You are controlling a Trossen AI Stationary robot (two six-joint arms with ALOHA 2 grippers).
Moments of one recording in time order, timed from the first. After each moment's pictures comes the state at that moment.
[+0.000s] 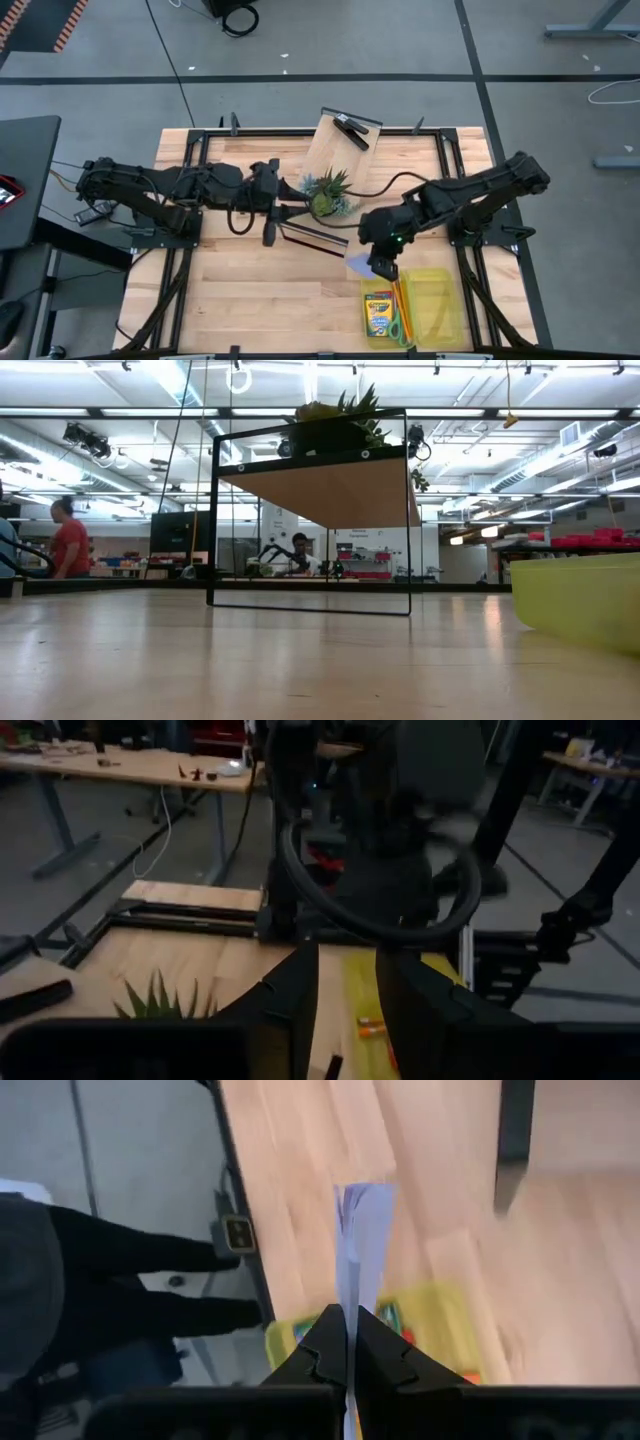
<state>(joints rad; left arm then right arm) -0.20 1.27 1.32 -0.23 -0.20 -0.14 0.34 1.51 1.53 -1.00 -0.20 0.76</state>
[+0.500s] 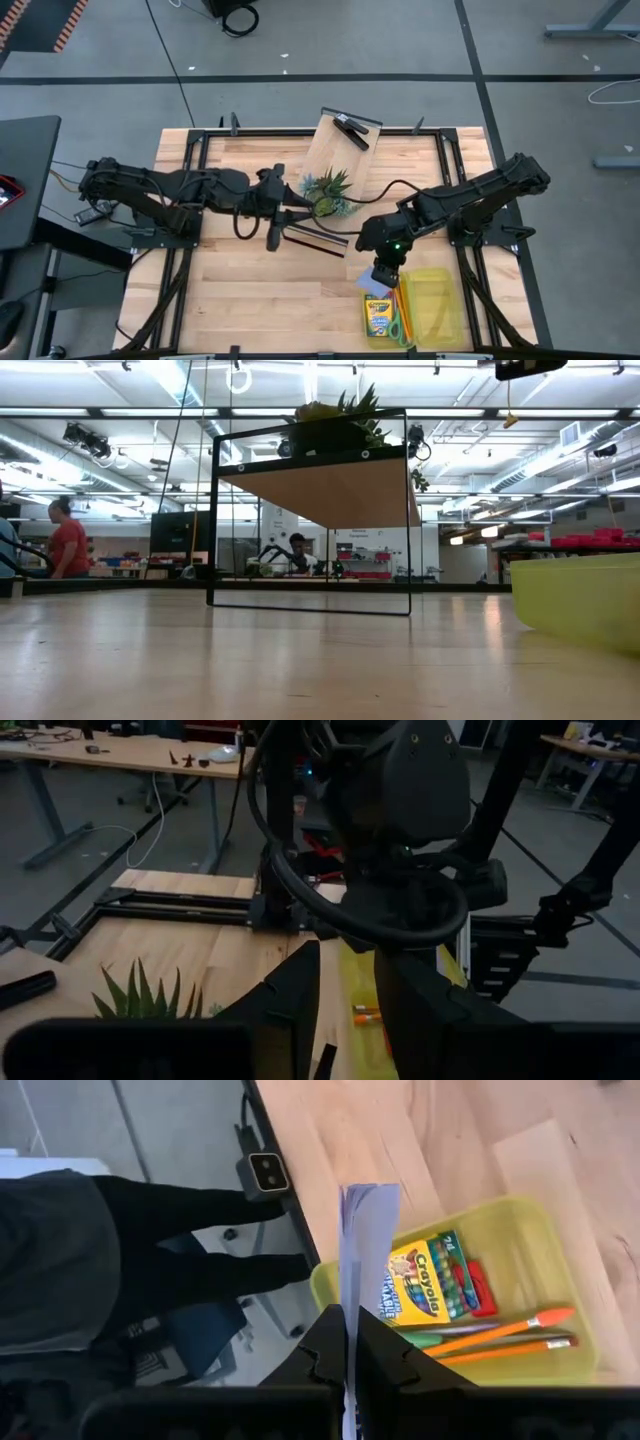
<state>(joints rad) -0.21 1.30 1.32 -0.23 -0.20 -0.15 0.34 1.51 1.39 -0.90 -0.41 0.92</state>
